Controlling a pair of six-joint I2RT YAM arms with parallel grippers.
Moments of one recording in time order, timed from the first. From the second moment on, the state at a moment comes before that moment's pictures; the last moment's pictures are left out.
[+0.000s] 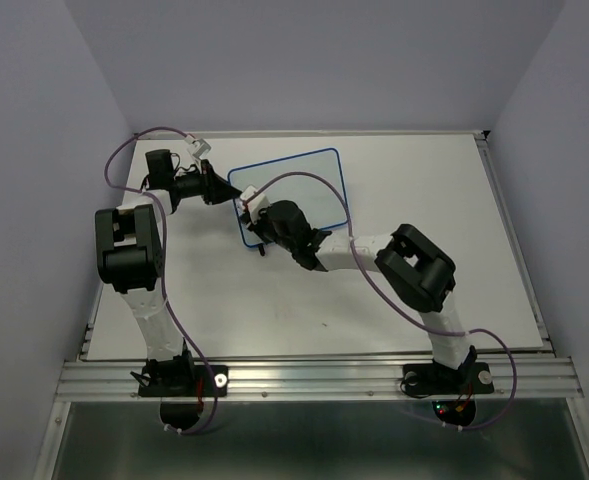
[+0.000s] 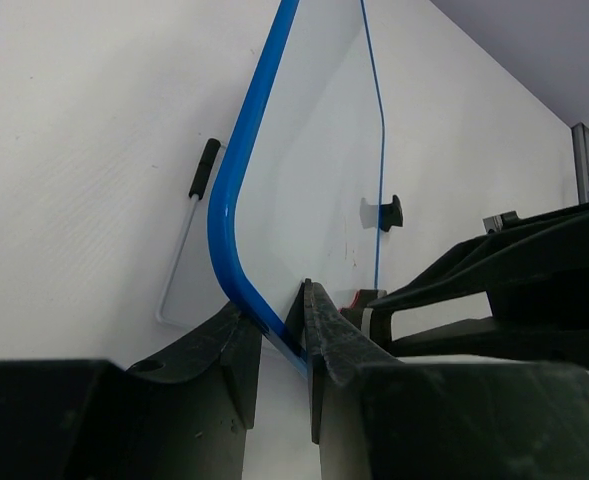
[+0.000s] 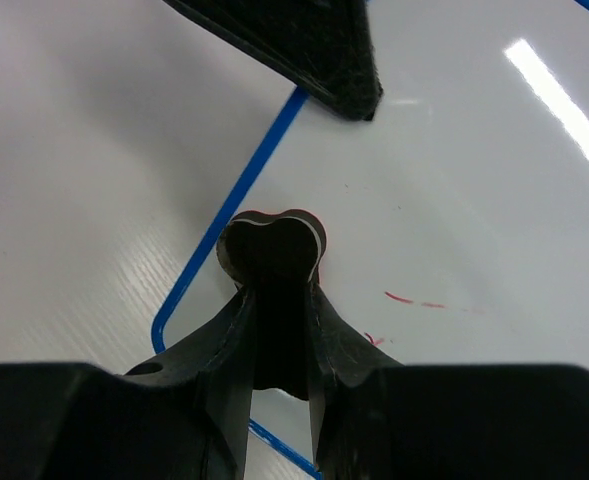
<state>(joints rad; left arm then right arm) 0.11 1.98 1.25 0.14 1.27 0.09 0.91 2.12 1.38 0.46 0.14 -0.24</state>
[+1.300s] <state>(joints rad) 0.10 1.98 1.25 0.15 1.26 0.09 0.91 2.07 1.36 0.35 0.25 -0.22</state>
